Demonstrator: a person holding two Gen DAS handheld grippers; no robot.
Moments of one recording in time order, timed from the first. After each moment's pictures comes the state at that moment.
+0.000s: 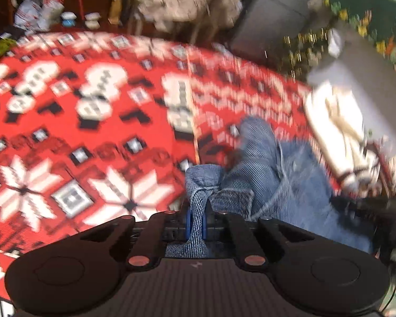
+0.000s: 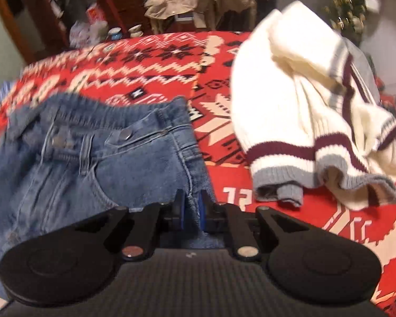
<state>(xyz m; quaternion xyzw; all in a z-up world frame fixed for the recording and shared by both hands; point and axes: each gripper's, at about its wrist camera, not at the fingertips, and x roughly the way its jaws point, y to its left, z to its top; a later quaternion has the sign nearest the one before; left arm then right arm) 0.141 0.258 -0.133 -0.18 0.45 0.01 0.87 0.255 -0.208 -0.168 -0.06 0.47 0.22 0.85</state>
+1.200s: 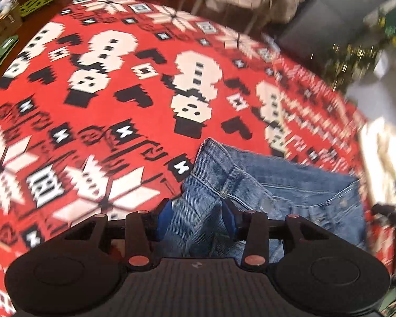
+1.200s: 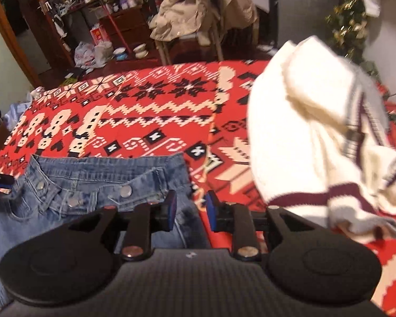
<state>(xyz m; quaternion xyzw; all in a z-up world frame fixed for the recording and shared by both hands) 0.165 0.381 -0.164 -0.23 0.53 0.07 0.81 0.293 -0.188 -0.138 0.00 0.46 0.23 0.85</state>
